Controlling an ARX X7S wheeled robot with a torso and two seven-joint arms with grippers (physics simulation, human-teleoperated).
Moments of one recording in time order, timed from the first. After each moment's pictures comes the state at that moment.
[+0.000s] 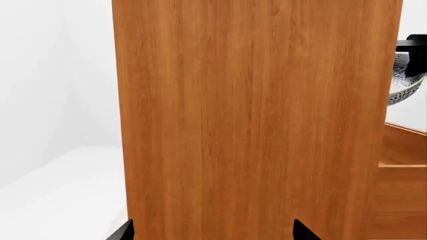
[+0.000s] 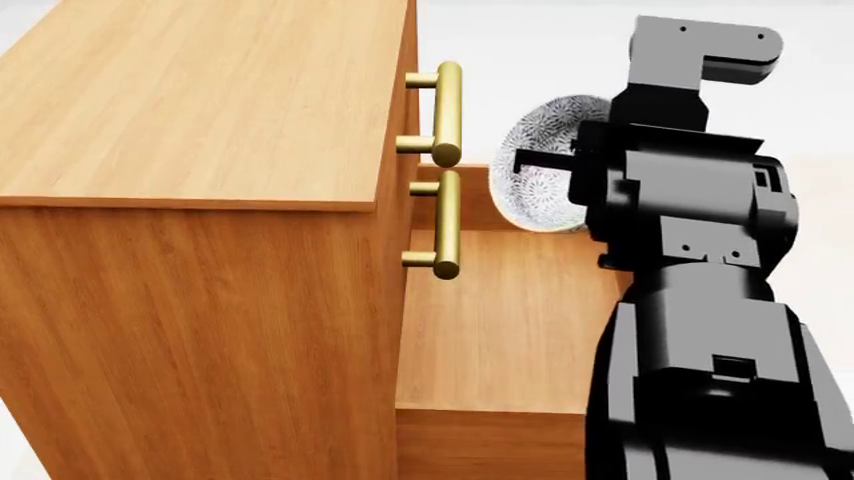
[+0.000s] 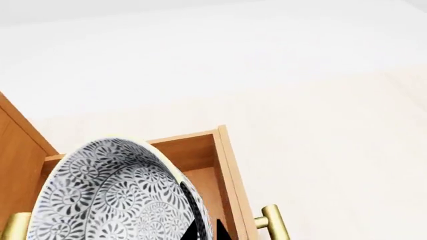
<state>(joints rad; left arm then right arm) 0.41 -0.46 0.38 0.33 -0.17 0.37 -0.49 1.55 0.07 0.08 1.31 0.01 0.73 0.15</state>
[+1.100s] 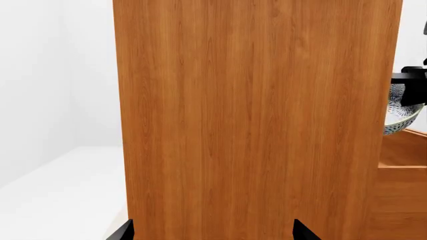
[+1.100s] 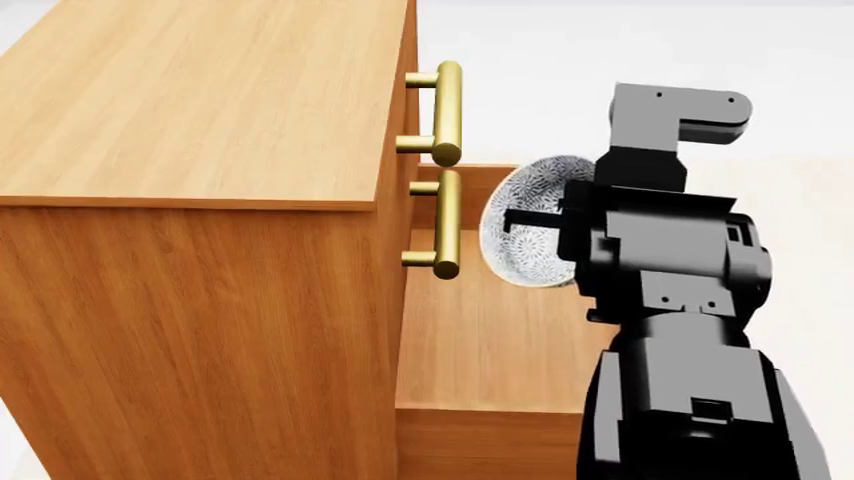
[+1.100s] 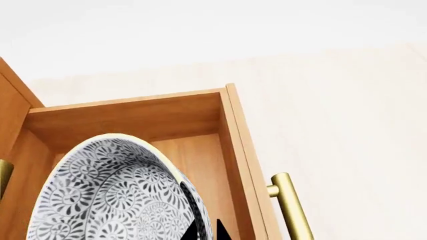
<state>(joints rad) 0.41 -0.47 0.39 0.34 -0.17 0.37 -0.50 1.46 0.06 0.06 1.31 0.00 0.71 0.11</state>
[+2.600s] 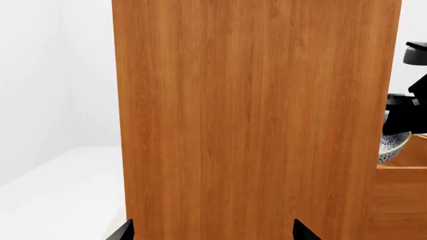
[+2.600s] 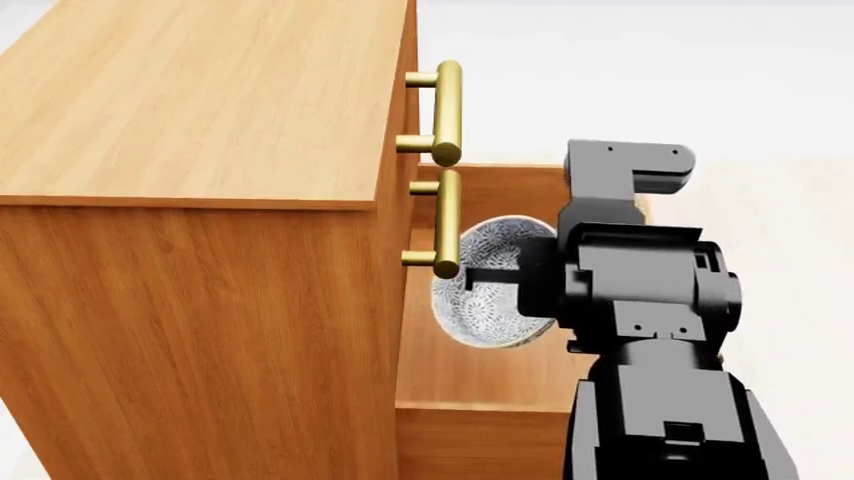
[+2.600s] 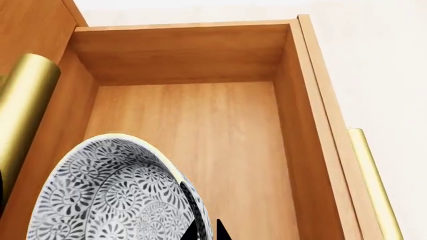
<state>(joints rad) 0.40 -0.49 0.40 0.34 -0.18 0.37 -0.51 1.41 0.04 0.01 1.31 0.00 0.80 -0.05</state>
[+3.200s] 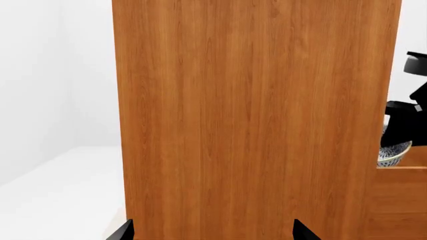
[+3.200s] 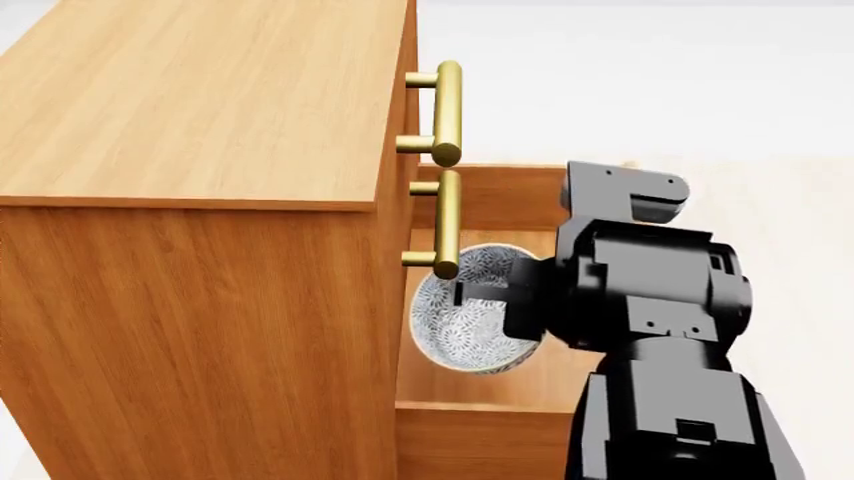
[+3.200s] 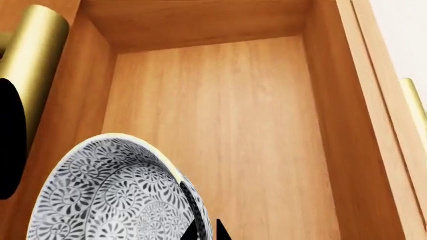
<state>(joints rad) 0.40 -0.49 0.40 0.33 -0.18 0.38 -0.52 1.41 0.05 0.09 1.31 0.01 0.92 -0.09</state>
